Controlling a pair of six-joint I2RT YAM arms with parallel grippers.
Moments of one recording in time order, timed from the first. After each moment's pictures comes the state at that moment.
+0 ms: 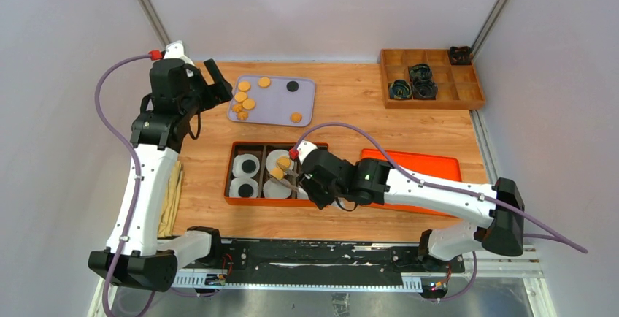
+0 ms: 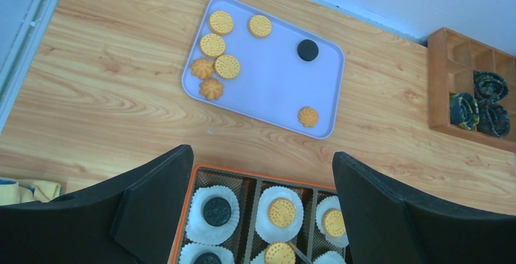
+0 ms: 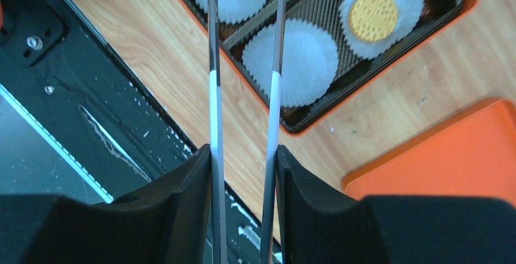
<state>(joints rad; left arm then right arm) -0.09 1.12 1.39 -0.68 -0.07 -0.40 1.22 1.36 1.20 -0.69 0.19 0.25</state>
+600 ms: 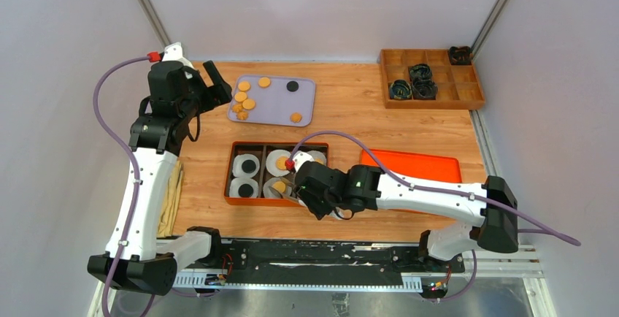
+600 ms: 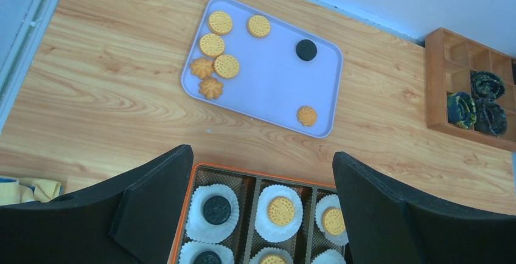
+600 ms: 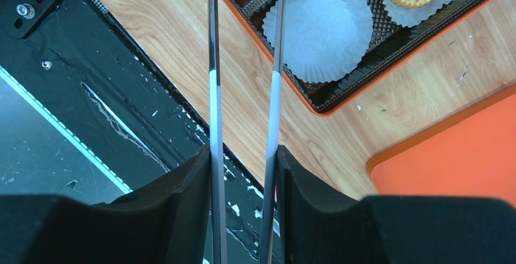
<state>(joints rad) -0.09 1.10 1.38 -0.68 -0.07 -0.40 1.29 1.40 1.19 -0.76 0.20 0.35</state>
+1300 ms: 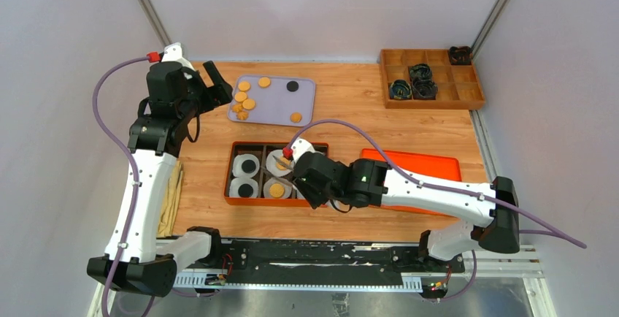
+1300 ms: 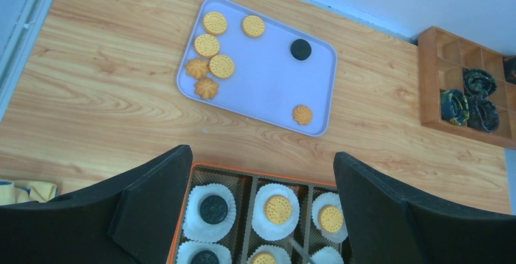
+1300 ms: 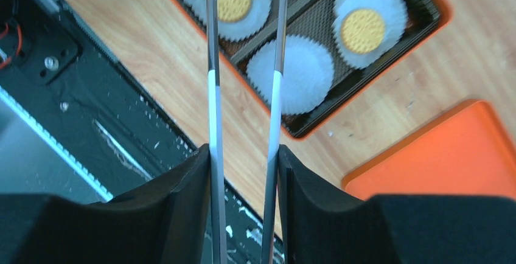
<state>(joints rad) -0.09 1.09 1.38 -0.68 -0.05 -0.40 1.30 1.40 1.27 -0.76 0.26 0.33</state>
